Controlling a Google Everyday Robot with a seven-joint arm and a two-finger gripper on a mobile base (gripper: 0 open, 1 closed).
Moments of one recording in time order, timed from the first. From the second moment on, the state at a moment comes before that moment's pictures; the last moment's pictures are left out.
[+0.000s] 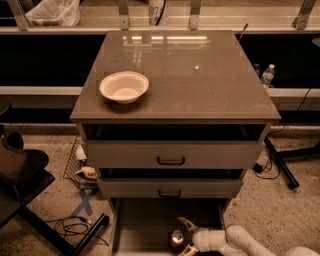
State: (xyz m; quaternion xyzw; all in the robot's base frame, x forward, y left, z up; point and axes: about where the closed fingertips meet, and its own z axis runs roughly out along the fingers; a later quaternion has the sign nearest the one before) arm 0.455 -0.086 0.194 -0.54 0.59 0.36 0.48
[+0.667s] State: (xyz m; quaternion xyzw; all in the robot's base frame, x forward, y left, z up) arm 0.453 -0.080 0.188 -0.54 0.59 0.37 0.48
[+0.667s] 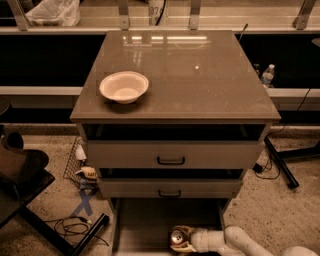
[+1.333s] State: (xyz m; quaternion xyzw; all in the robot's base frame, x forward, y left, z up) arm 0.452 -0.076 0.187 -0.54 0.59 0.37 0.48
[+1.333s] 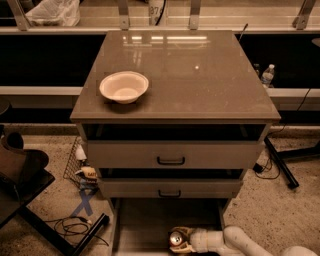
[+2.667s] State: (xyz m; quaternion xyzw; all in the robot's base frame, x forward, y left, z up) arm 0.402 -0.141 0.464 -0.49 0.58 0.39 0.52
